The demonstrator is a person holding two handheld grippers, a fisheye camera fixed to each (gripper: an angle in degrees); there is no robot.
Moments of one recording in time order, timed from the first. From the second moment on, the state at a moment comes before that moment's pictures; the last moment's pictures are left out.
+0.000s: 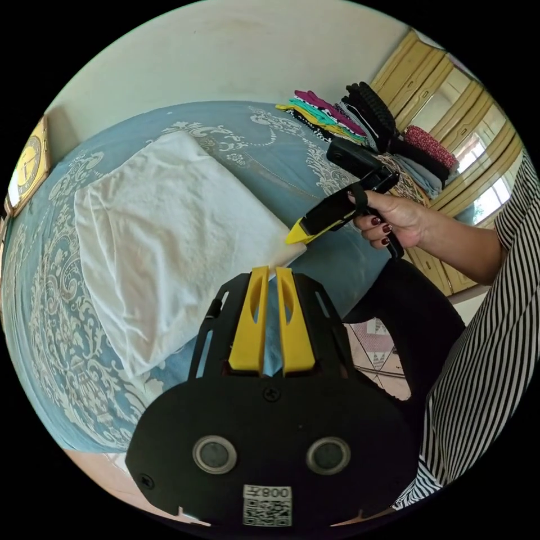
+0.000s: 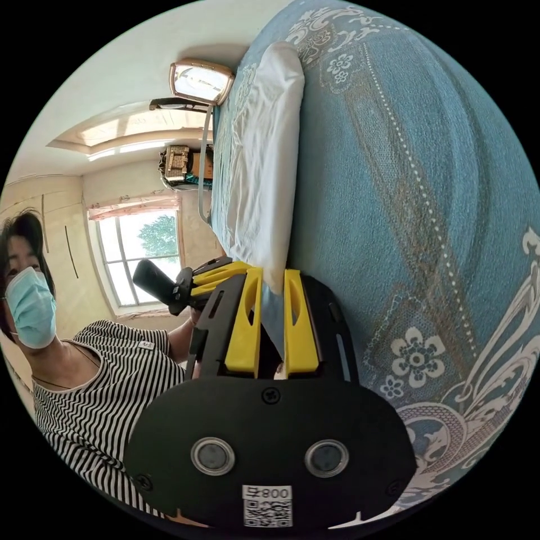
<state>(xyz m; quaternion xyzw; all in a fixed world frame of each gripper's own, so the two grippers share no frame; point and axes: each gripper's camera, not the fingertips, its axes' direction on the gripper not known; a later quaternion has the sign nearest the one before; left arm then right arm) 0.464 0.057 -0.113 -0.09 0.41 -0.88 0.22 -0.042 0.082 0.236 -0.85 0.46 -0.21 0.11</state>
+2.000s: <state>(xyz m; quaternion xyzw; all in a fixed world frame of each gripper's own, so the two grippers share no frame) 0.297 0.152 -0.294 0.23 0.17 -0.96 -0.07 -0.278 -0.421 0.215 -0.88 0.25 -0.24 0.33</state>
